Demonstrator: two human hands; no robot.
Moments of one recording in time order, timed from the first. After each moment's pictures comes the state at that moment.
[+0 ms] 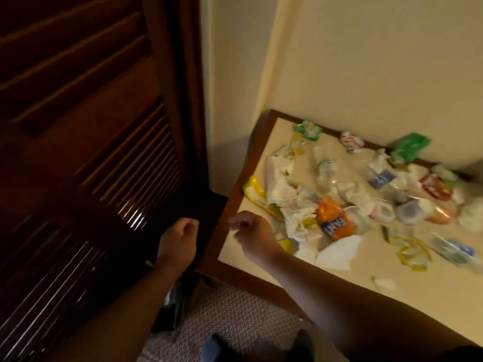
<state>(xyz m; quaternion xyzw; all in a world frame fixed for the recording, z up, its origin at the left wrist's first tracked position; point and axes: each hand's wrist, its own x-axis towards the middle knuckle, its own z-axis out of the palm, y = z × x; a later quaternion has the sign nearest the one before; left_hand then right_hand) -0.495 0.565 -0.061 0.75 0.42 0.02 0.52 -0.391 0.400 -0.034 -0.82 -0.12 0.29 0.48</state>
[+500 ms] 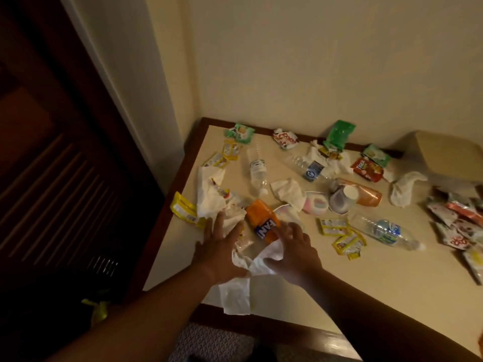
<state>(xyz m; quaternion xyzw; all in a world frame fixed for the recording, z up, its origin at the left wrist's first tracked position) -0.342 0.355 -0.063 0.96 0.09 -0.22 0.18 -0.281 0.137 -0.051 -0.96 -0.15 0.20 0.11</state>
